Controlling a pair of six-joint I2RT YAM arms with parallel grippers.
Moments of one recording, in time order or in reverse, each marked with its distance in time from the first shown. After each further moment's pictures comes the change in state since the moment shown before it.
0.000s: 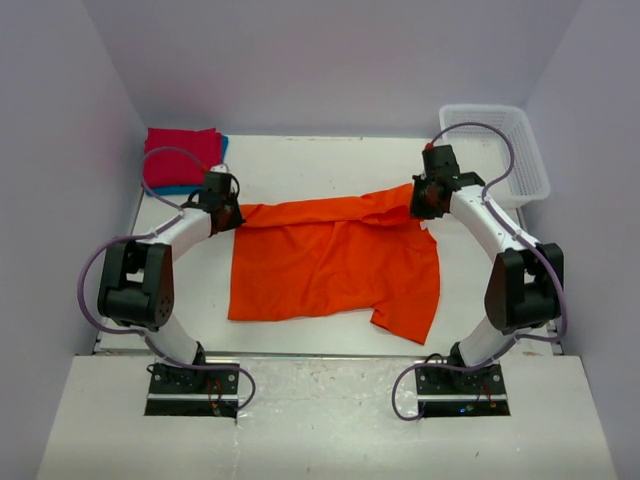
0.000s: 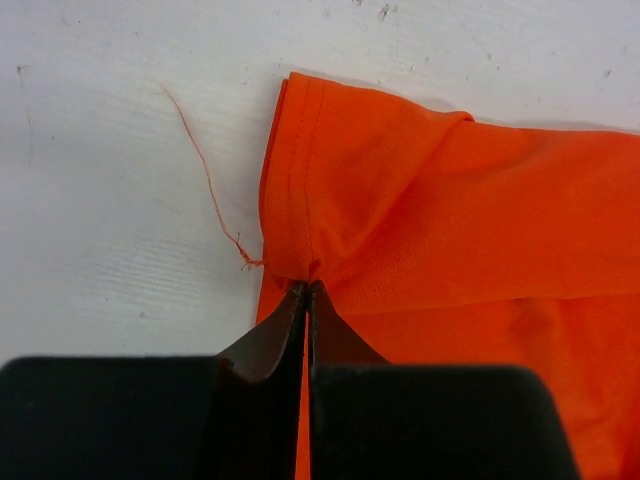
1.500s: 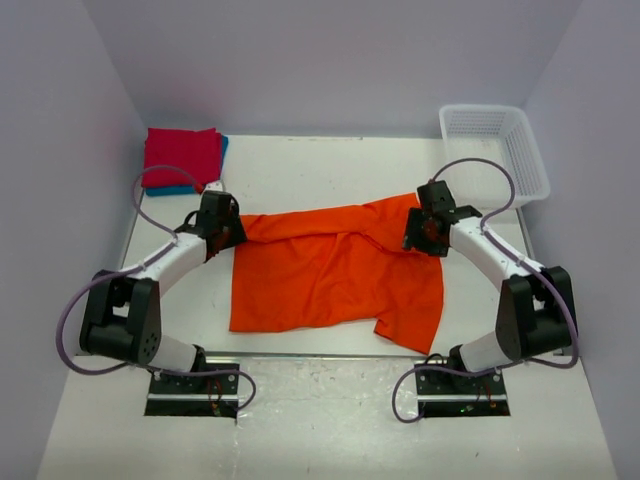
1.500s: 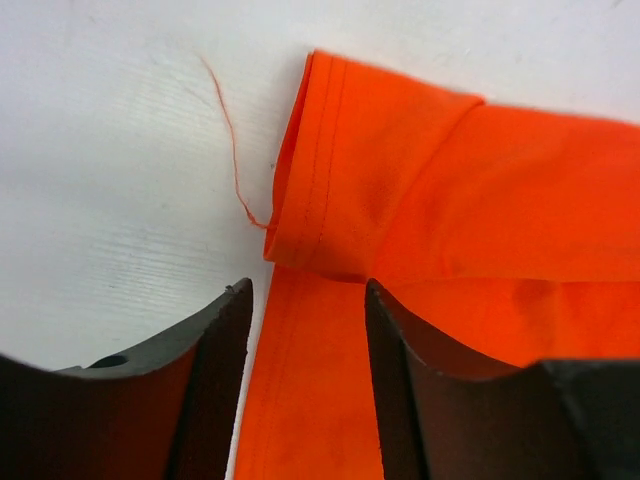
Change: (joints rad) left arm -0.047 -0.194 -0.209 0.003 -0.061 -0.061; right arm 0.043 -0.158 -0.322 0.040 0.101 0.101
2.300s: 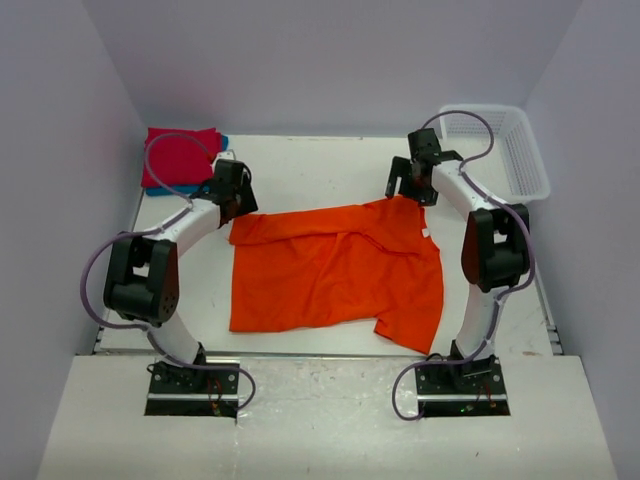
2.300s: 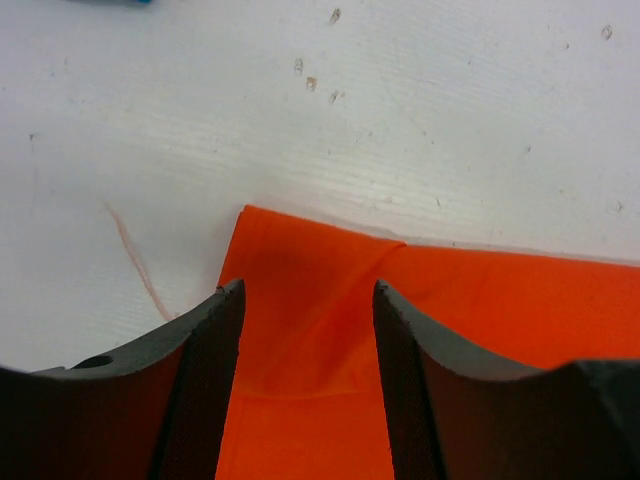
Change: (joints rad) left arm -0.021 0.204 0.290 -0.013 -0.056 0.003; right arm -0.024 0.459 0.585 -0.045 -0.064 -0.047
